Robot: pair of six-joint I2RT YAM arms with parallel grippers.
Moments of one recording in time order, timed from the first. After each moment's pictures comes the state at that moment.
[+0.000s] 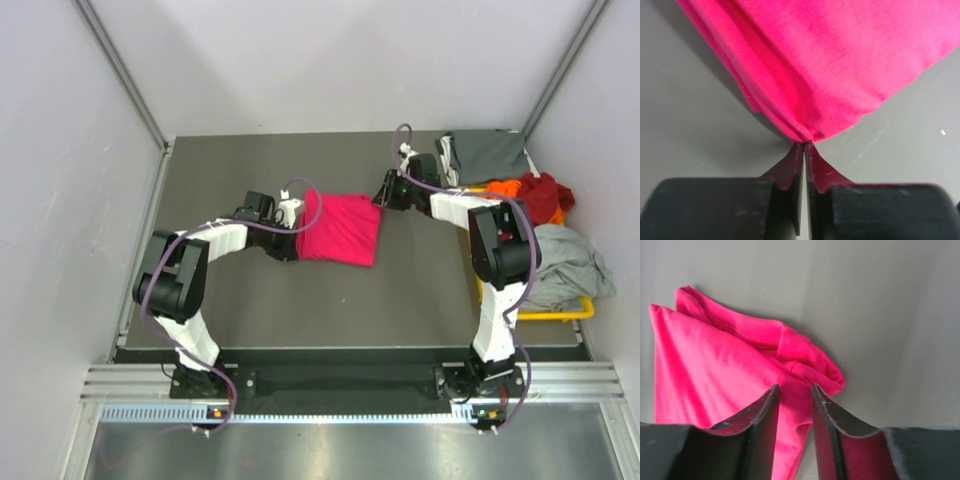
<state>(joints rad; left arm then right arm) -0.29 1.76 0.97 -0.23 0.53 0.13 0.27 2.02 1.30 0.04 -0.33 0.43</state>
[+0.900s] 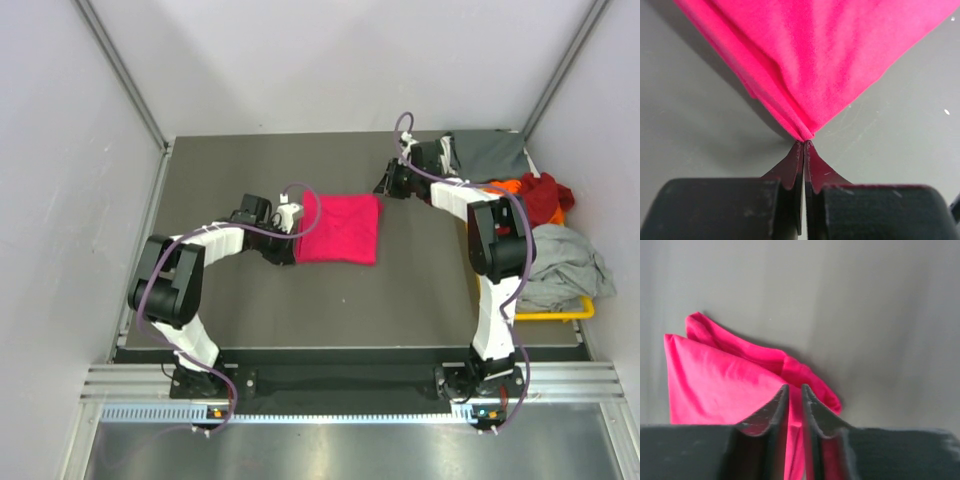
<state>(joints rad) -0.28 1.72 0.94 -0.26 0.54 0.20 0.25 2.09 1.45 -0.03 -0.37 0.43</state>
